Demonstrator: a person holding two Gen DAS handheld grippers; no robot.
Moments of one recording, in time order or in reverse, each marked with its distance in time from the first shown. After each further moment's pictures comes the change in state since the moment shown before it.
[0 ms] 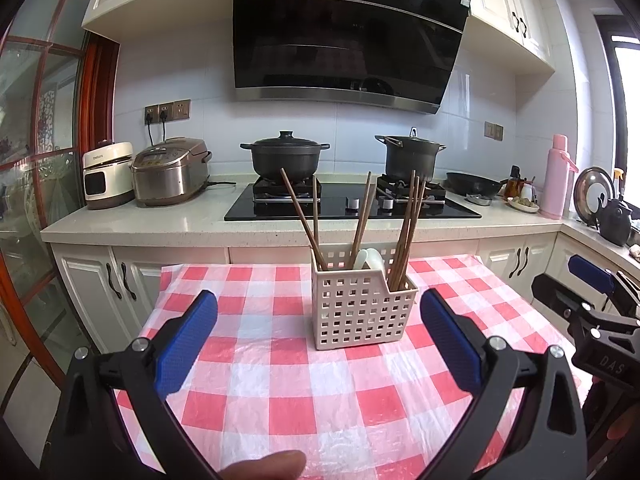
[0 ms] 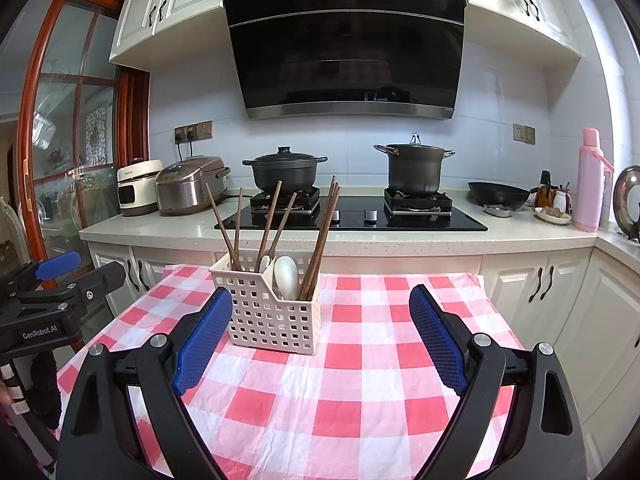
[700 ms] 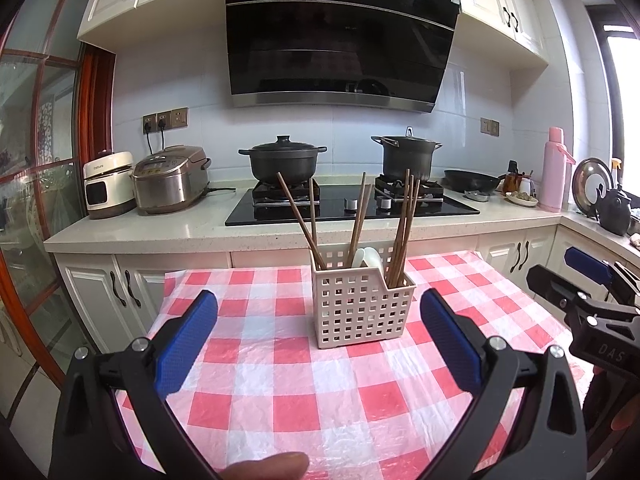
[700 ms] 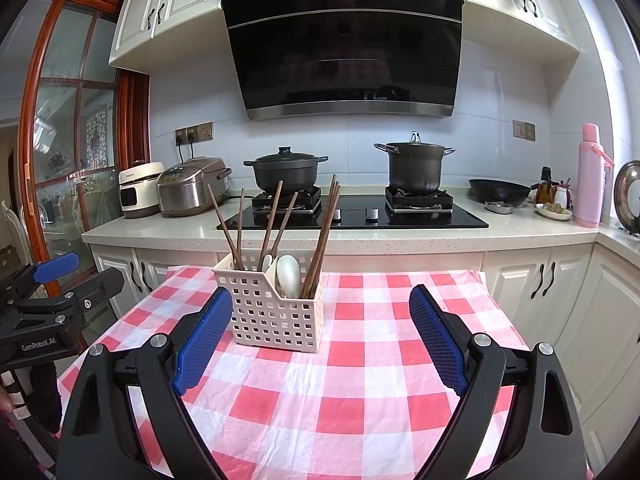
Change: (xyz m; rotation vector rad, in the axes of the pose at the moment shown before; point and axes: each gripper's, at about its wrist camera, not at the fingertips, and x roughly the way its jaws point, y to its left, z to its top) left arm -0.005 -0.006 -0.003 0.034 -0.010 0.005; right arm -0.004 -0.001 -0.002 0.010 -0.002 0.007
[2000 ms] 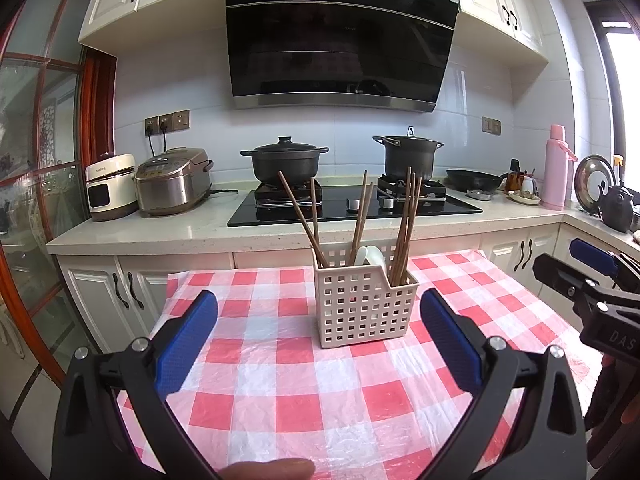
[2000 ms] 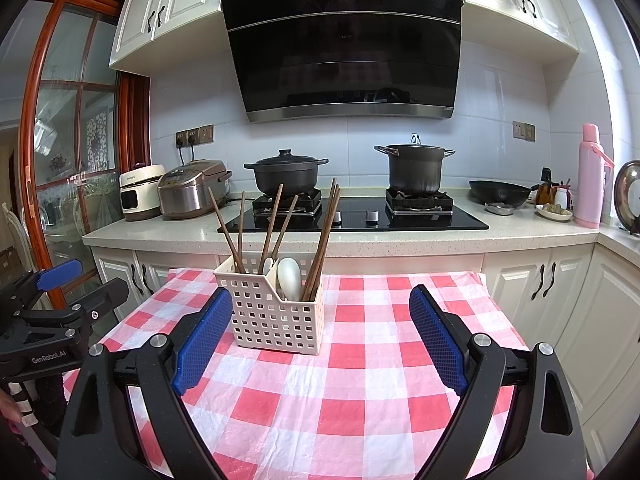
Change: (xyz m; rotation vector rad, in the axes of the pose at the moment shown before) left arm -0.002 0.000 -0.005 0.007 -0.009 0.012; right arm 0.001 0.001 0.000 0.005 -0.003 0.004
